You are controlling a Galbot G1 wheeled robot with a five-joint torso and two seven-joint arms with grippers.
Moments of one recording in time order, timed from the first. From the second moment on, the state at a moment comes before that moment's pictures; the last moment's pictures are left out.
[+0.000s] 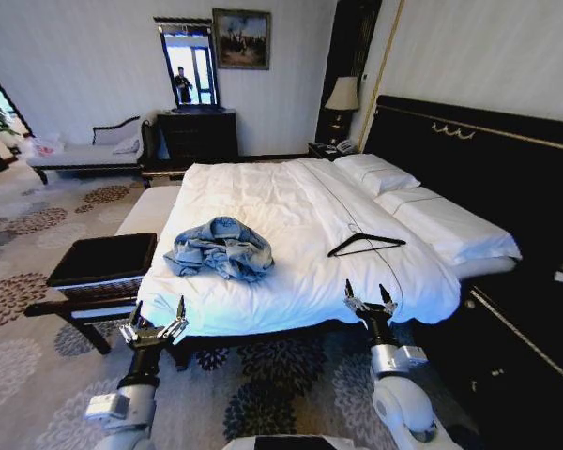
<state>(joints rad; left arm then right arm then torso) 1.89 -1.54 -0.70 -2.38 -0.19 -0.11 0.00 -1.59 1.24 0.49 2.12 0.38 0.18 0.26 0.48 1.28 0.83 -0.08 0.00</state>
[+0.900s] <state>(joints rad) 1.89 -1.55 -0.70 -2.37 -0.18 -0.12 0.00 -1.57 1.22 0.48 2.10 0.38 0.19 0.26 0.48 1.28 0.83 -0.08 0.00</state>
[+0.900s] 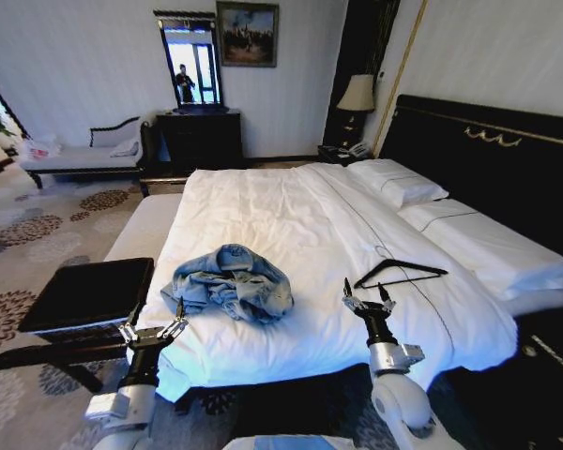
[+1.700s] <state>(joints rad) 1.88 -1.55 -0.71 -2.36 -0.18 -0.12 0.00 -1.57 1.23 0.48 2.09 0.38 0.24 0.26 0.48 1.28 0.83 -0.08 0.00</state>
